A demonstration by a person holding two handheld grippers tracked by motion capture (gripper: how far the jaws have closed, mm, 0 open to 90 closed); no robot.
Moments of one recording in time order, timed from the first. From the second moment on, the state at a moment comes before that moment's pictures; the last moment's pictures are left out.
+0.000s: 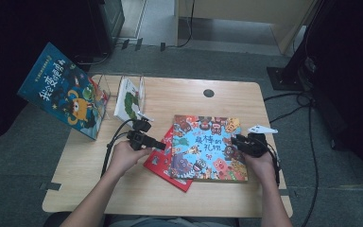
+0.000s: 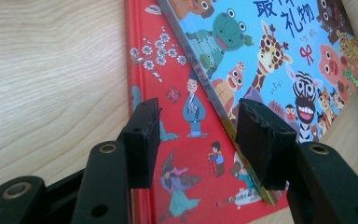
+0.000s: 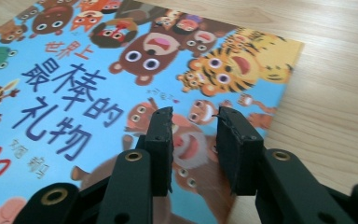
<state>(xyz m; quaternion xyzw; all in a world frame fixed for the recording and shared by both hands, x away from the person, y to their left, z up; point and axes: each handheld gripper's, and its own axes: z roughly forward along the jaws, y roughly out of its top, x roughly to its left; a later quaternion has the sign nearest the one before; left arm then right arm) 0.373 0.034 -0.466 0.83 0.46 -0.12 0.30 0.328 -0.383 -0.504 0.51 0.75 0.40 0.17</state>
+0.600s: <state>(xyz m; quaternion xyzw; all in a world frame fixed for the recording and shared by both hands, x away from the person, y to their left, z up) 0.360 0.030 -0.485 0.84 0.43 -0.10 0.31 0.326 -0.406 -0.509 0.57 0.72 0.35 0.20</state>
